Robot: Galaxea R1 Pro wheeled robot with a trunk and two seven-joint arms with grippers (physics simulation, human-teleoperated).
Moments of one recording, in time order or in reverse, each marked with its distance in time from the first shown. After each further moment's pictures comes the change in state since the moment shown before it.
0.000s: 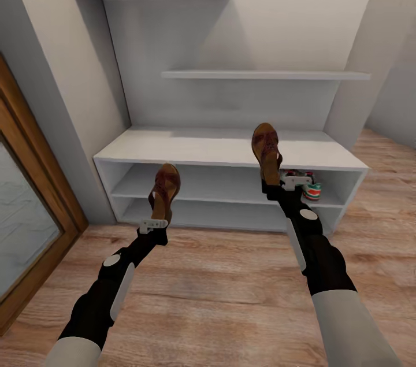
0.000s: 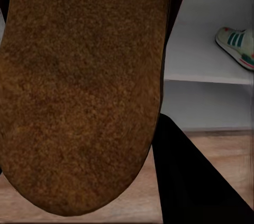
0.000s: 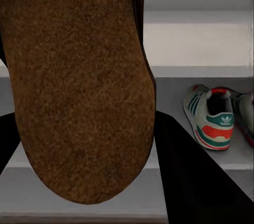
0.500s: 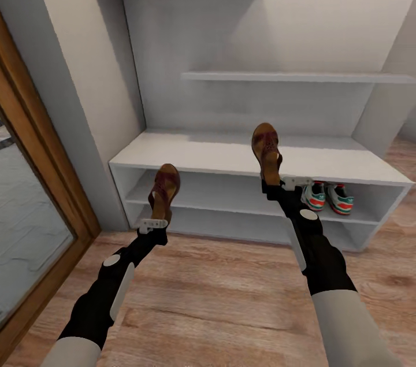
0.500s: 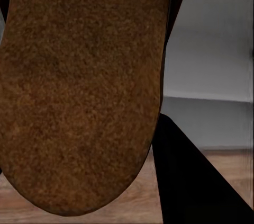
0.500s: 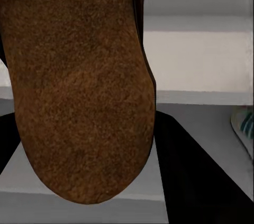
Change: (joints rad) left arm 0.000 0.000 0.001 -0.001 -0.001 0.000 0.000; right arm 0.000 0.000 0.000 0.000 -0.001 0.000 0.000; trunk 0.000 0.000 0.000
